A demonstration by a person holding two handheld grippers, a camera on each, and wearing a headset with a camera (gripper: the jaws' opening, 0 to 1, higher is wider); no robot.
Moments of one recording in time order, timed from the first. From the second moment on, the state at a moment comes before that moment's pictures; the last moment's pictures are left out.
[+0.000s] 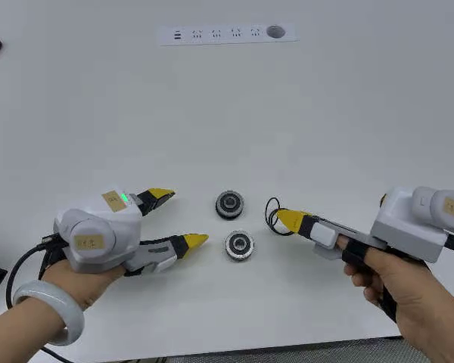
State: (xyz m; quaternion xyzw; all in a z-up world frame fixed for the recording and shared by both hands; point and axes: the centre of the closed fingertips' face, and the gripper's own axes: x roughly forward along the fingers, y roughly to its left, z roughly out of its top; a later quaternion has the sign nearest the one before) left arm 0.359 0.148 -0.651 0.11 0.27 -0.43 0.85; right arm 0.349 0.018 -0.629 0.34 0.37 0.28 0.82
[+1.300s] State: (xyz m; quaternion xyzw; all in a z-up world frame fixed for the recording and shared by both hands) left arm 0.367 0.126 -0.640 0.11 0.25 -0.44 0.85; right arm 0.355 0.007 -0.647 0.10 0.39 0.31 0.86
